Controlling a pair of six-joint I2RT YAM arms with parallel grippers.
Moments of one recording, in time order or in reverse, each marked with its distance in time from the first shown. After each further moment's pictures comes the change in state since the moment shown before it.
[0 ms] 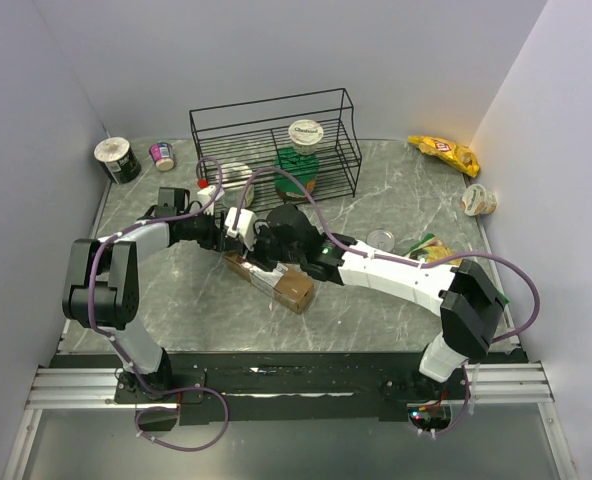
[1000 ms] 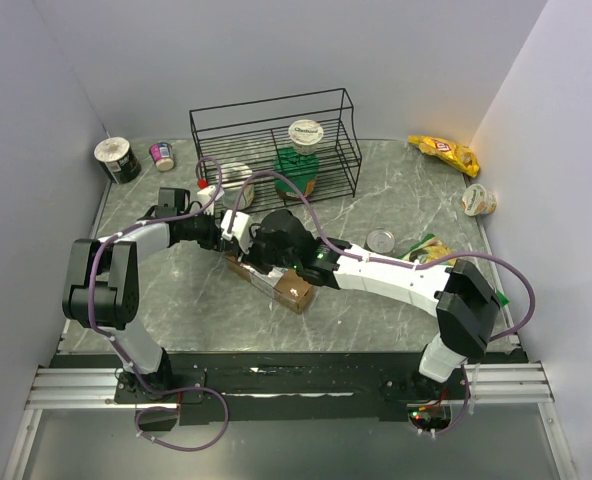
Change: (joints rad) left arm 0.000 0.000 -0.004 0.008 -0.005 -0.019; right arm 0.034 0.017 -0.002 0.023 0.080 0.029
